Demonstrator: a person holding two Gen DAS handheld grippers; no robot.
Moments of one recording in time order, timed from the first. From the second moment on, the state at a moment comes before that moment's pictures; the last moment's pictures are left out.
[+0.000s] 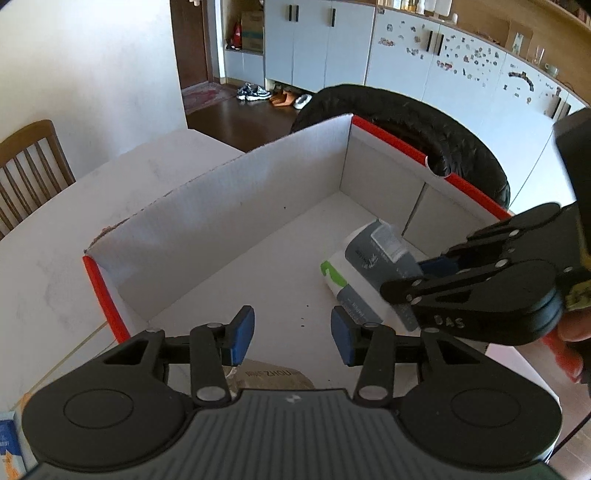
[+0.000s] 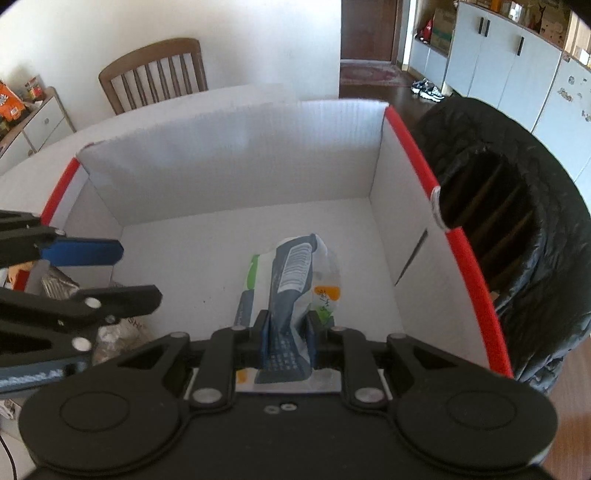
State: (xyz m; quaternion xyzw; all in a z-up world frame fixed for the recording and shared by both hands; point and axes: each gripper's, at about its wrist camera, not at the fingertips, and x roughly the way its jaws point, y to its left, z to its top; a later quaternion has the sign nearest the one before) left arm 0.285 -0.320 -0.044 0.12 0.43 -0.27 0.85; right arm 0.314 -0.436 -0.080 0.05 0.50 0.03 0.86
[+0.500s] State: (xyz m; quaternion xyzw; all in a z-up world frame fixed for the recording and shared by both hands) left arm 0.263 -0.309 -0.016 0.09 0.41 -0.26 0.87; right arm 0.289 -0.435 -0.055 0.03 0.49 0.06 0.87
